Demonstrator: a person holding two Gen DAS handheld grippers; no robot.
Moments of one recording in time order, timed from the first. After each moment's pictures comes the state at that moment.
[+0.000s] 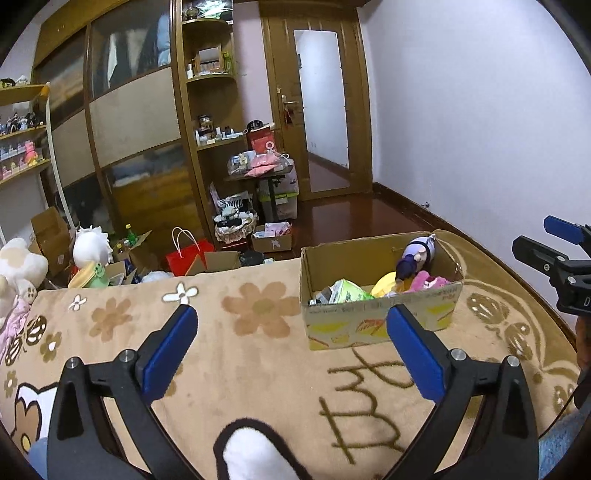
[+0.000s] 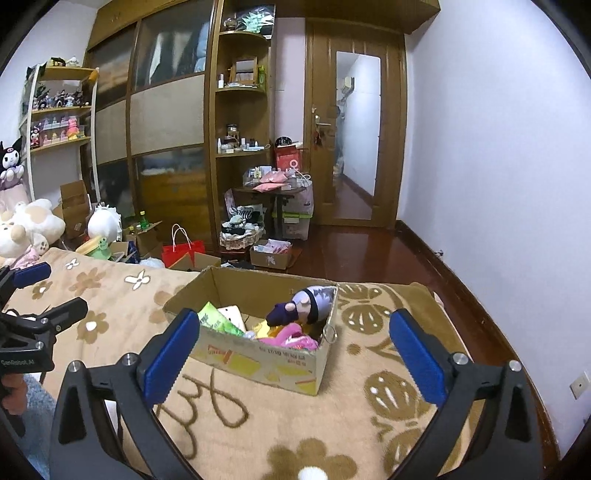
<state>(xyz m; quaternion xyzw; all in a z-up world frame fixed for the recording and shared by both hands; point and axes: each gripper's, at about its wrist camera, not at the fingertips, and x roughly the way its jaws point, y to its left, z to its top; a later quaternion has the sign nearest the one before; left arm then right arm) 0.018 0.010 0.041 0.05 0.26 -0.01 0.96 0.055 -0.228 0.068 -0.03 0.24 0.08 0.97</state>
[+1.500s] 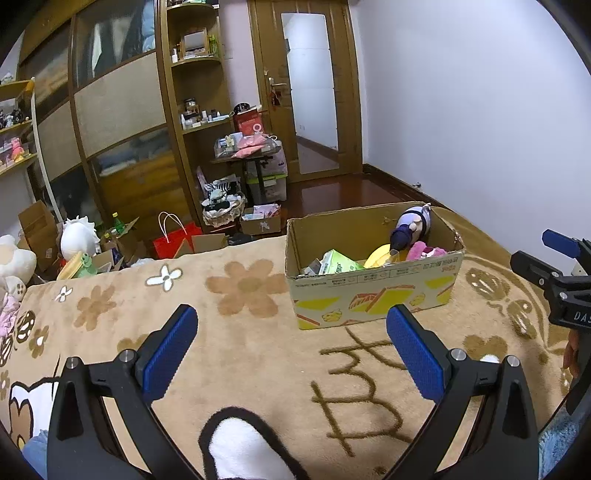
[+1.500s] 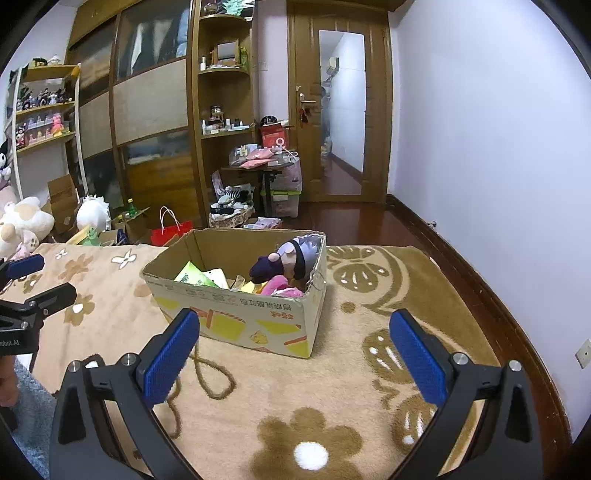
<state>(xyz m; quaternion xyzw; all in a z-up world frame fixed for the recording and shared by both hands) 0.033 0.001 0.009 0.06 0.30 -0.03 0.95 0.060 -0.244 0.014 -0.01 0.27 0.06 0.96</state>
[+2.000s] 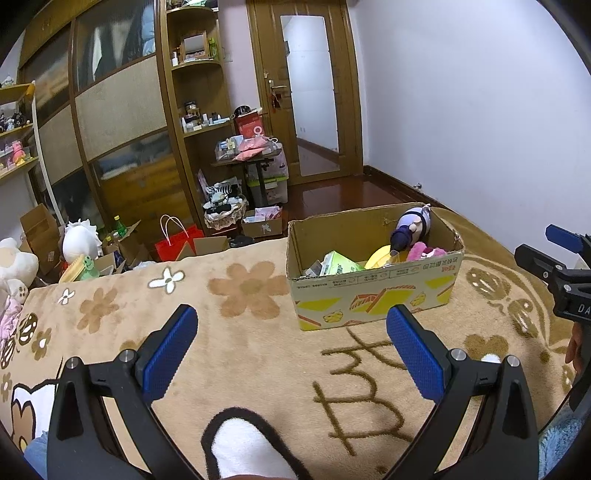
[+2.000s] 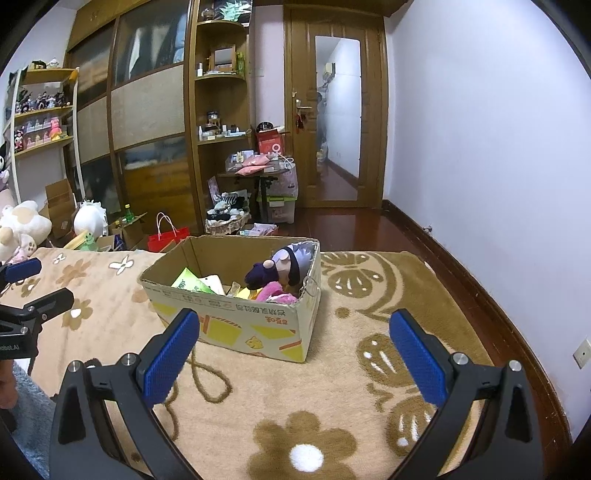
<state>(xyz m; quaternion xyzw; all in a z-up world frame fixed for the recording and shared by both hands) 0.031 -0.002 0.011 0.06 0.29 -0.03 0.95 0.058 -0.245 0.016 -0.01 0.27 0.05 0.96</state>
